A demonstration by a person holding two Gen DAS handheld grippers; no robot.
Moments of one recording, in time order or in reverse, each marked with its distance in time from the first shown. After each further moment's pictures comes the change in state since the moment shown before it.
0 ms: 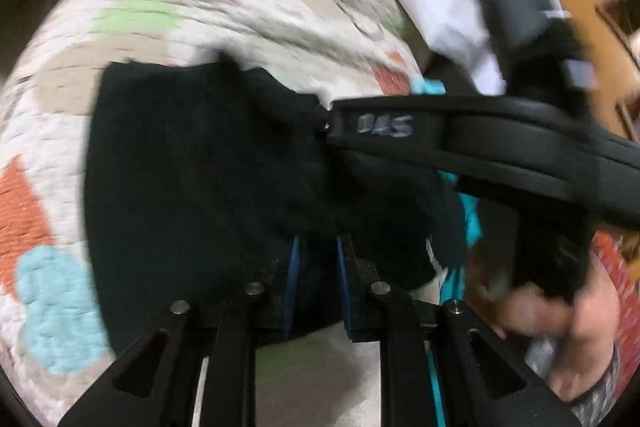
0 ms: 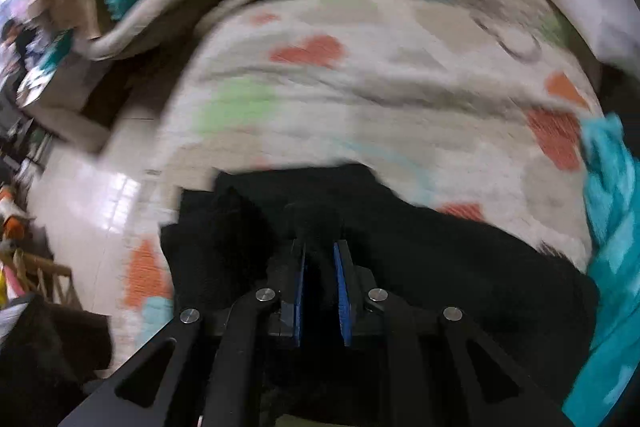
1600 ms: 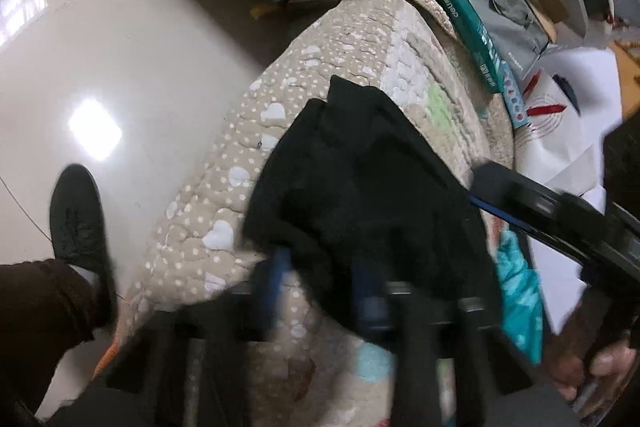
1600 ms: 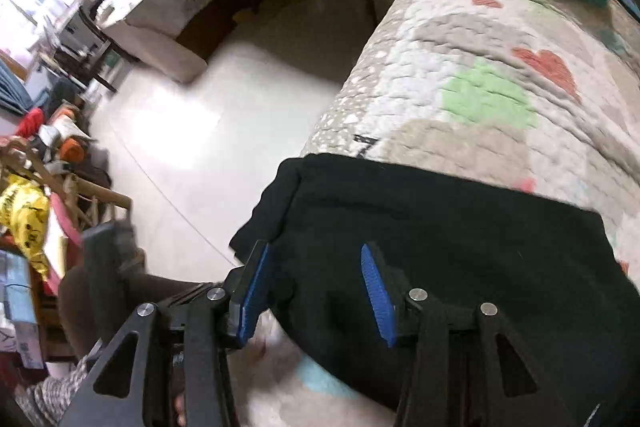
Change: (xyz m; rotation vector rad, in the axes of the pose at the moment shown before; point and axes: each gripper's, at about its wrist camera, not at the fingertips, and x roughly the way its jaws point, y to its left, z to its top) left arm -0.132 0.258 -0.064 -0.576 -0.218 0.032; right arm 0.114 0.343 0.172 -0.311 0.124 0.278
